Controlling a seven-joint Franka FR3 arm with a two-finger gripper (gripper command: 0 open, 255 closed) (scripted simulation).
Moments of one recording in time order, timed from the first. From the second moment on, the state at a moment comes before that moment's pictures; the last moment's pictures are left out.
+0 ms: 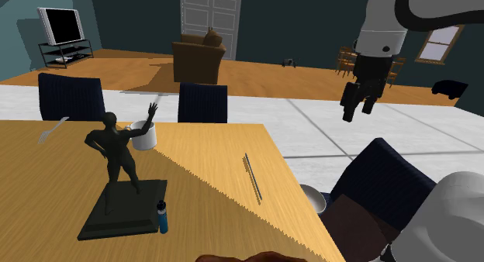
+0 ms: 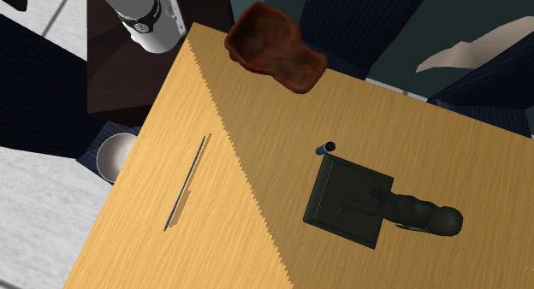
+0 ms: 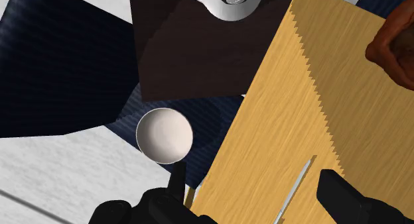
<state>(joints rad) -0.02 -0.83 0.03 -2.37 -0.07 1.45 0.14</state>
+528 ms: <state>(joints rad) 0.01 -0.76 0.13 -2.42 0.02 1.58 0.27</state>
